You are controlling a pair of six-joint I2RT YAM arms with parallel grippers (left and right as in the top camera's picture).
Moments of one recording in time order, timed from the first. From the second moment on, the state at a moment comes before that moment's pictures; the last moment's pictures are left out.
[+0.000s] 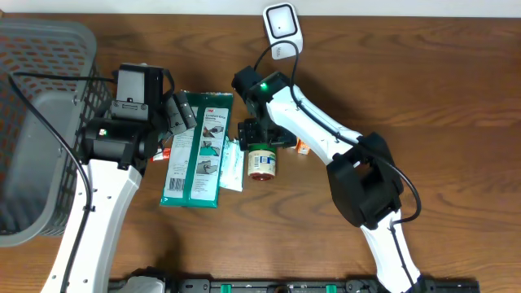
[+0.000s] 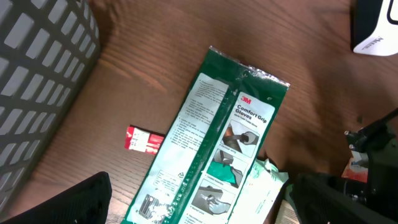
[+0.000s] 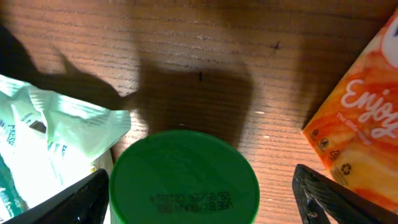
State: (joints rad) left arm -0.15 1.31 1.29 -0.95 -0.14 -0.48; right arm 0.66 2.30 1.91 -1.18 -0.07 0.56
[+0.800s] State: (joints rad) left arm -0.15 1.31 1.29 -0.95 -0.14 -0.48; right arm 0.68 2.28 1.97 -1.19 -0.03 0.52
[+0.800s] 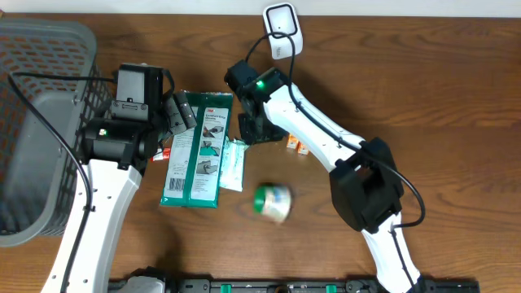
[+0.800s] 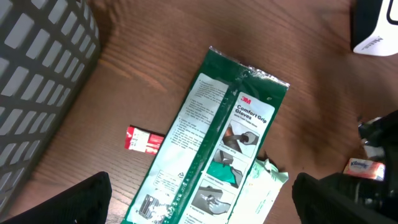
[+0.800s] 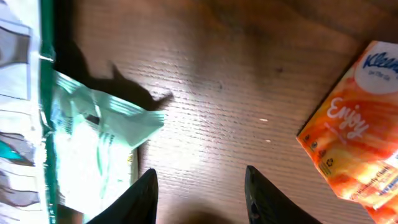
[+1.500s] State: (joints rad) left arm -0.15 1.31 1.29 -0.95 -0.14 -0.48; right arm 0.68 2.23 2.08 -1.39 -0.11 0.40
